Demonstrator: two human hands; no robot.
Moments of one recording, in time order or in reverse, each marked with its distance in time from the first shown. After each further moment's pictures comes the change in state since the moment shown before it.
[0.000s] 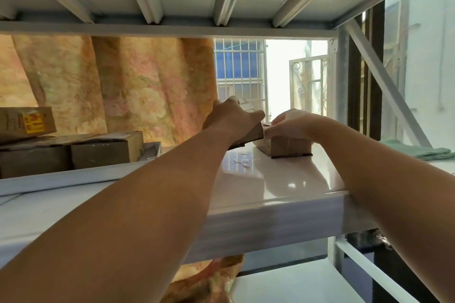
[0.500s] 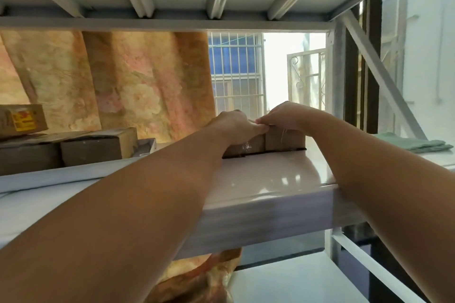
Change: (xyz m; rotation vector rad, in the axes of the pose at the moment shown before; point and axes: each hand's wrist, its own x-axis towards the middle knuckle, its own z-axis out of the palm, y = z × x) left_hand 0.014 -0.006 0.026 0.301 -0.276 0.088; right_hand 0.006 -0.005 0.002 0.068 0.075 0.062
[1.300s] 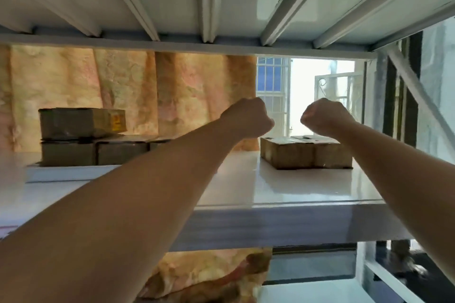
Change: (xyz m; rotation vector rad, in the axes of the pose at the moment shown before) left_hand -0.067 -0.059 -0.086 -0.080 0.189 0.131; right_hand -0.017 -0.061 0.005 -0.331 0.323 -0.139
